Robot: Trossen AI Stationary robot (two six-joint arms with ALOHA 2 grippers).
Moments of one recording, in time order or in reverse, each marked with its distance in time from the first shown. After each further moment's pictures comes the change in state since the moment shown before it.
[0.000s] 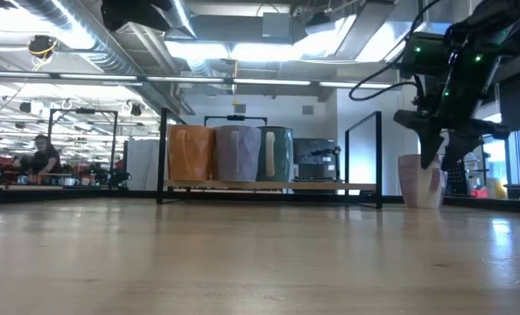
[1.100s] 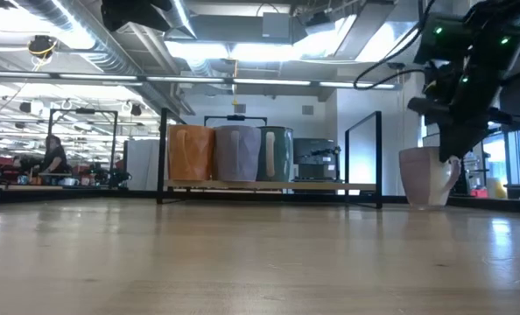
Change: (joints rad) left arm 0.000 0.000 0.000 -0.002 0.002 0.001; right arm 0.181 -0.095 0.010 -0.151 0.031 0.064
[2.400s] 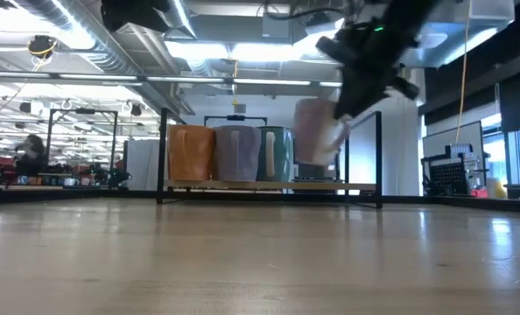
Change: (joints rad) left arm 0.000 0.000 0.000 -0.010 0.007 0.019; right arm 0.333 0.527 0.452 0.268 0.148 -0.033
